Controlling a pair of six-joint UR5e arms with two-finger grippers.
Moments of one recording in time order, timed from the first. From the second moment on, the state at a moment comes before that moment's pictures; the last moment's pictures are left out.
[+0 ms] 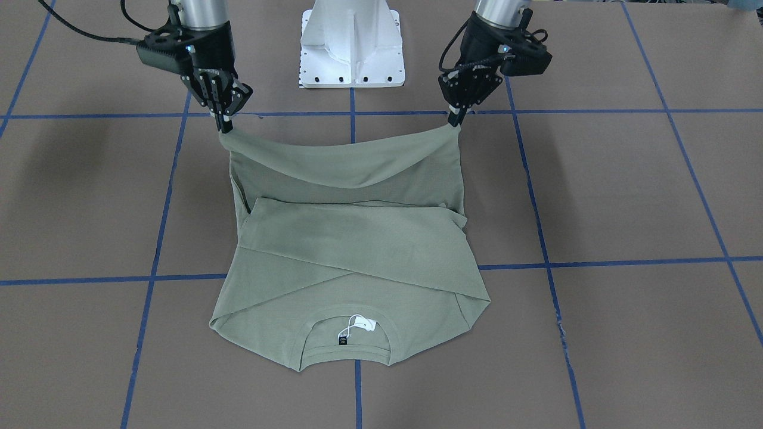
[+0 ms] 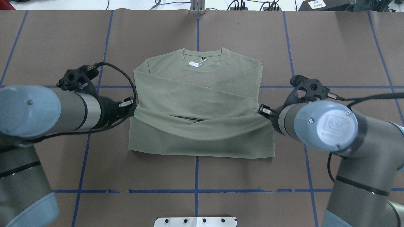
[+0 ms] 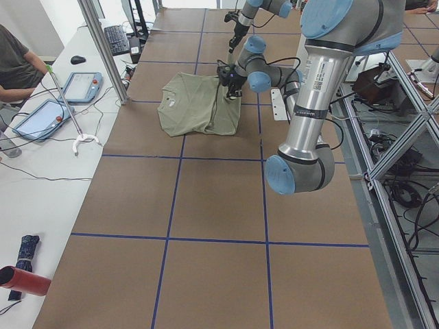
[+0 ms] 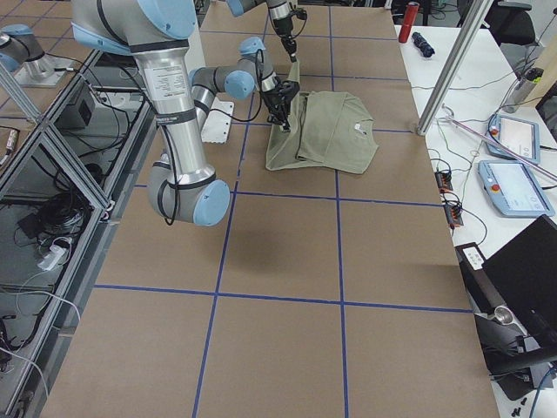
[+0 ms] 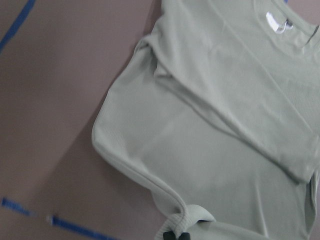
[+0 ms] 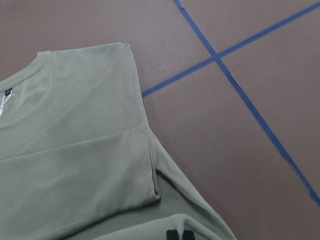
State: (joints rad) left arm -0.56 -1.92 -2.13 -1.71 -1.66 -1.67; right arm 0.49 -1.21 2.18 -1.79 1.50 1.70
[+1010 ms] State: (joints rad) left arm -0.73 -2.12 -1.43 -2.22 -1.60 -1.57; right arm 0.76 -0.98 1.46 -1.34 1.64 1.54
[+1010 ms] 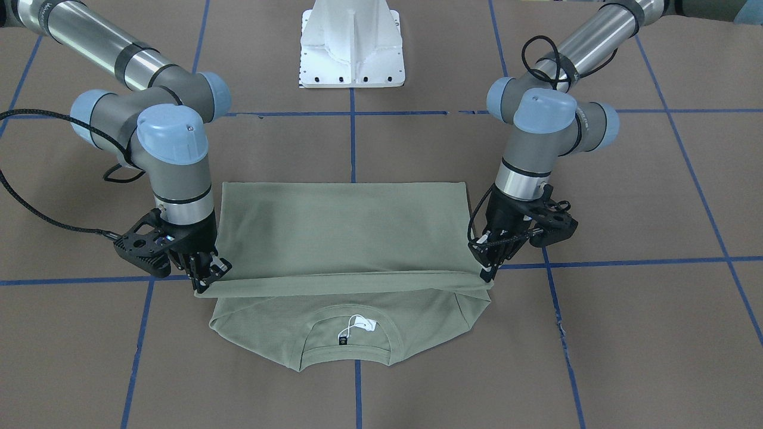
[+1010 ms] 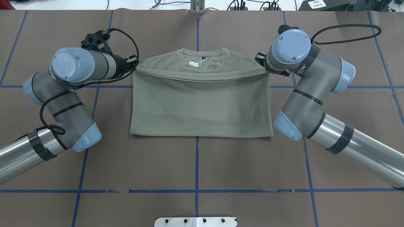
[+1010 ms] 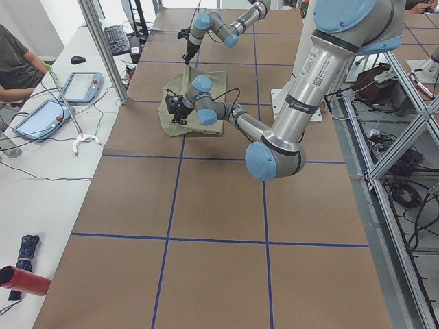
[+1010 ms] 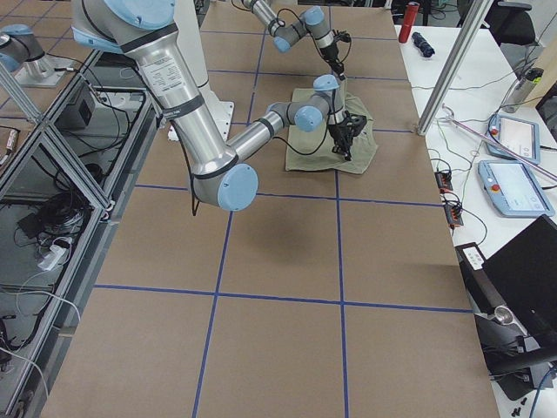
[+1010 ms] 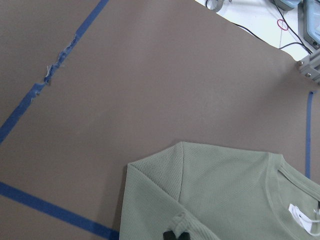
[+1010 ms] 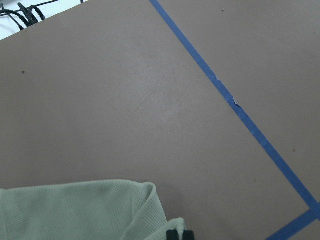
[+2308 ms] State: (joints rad) left arm -0.74 -2.15 -1.28 -2.34 -1.56 -1.50; right arm 0.78 -0.88 1.28 -1.27 1.64 1.53
